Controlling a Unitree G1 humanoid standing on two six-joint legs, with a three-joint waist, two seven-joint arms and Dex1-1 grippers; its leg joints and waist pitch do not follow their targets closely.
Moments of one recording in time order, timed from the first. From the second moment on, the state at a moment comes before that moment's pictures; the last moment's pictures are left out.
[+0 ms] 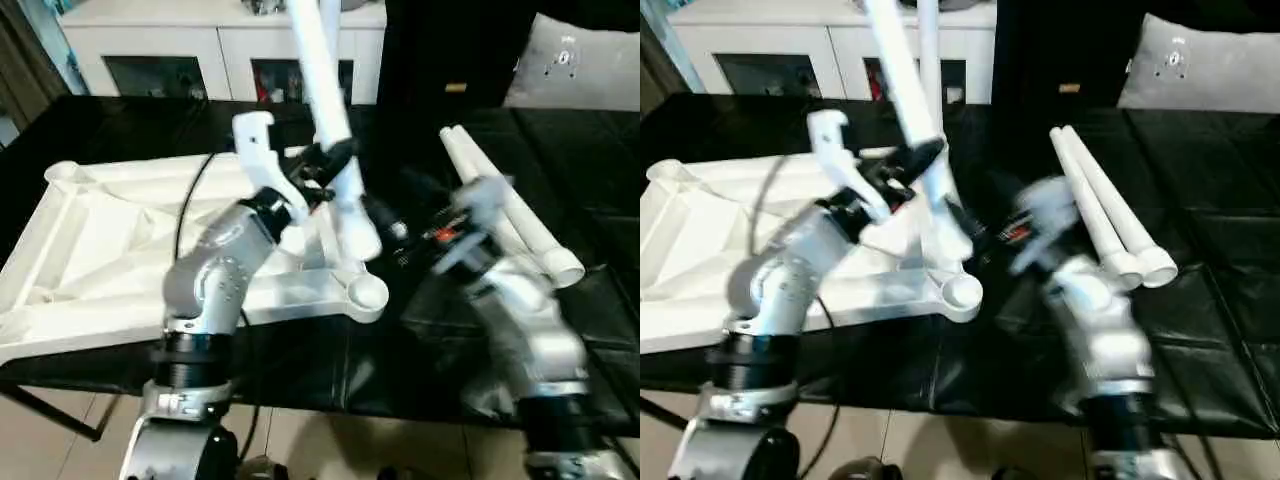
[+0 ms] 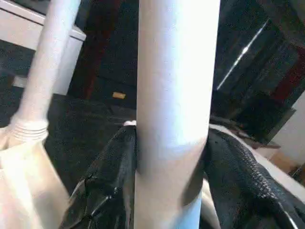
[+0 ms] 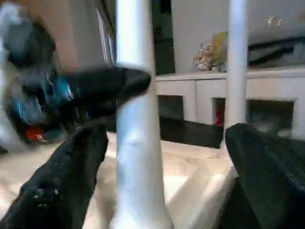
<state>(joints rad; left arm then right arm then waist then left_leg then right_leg) -0.62 0.00 0.11 0.08 -0.49 0.55 -0.32 -0.33 -0.24 -0.06 -0.01 0.52 0.23 0.68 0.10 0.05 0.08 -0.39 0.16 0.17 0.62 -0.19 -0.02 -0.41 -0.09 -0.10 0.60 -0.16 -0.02</state>
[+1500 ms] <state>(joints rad) -0.68 0.26 -0.09 -0.01 -0.70 0.74 -0.99 -0.45 -0.58 0.03 -0.04 0.73 0.67 1.19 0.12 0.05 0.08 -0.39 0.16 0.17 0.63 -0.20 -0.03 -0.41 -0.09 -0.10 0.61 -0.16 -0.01</state>
